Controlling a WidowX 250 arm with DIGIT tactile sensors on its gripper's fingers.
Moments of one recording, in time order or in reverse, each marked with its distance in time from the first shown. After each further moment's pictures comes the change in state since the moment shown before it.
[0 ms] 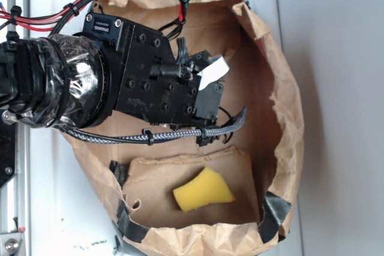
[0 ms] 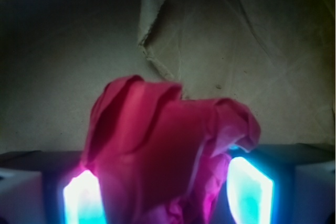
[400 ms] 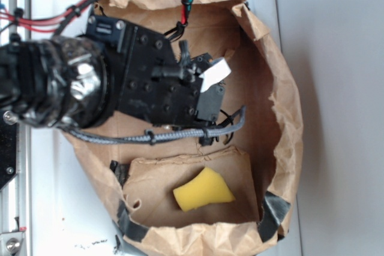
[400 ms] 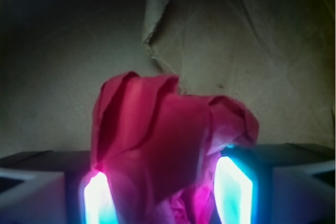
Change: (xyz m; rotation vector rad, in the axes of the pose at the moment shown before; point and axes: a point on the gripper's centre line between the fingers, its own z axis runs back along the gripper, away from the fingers) arm -0.004 0.001 0.003 0.010 0.043 -0.011
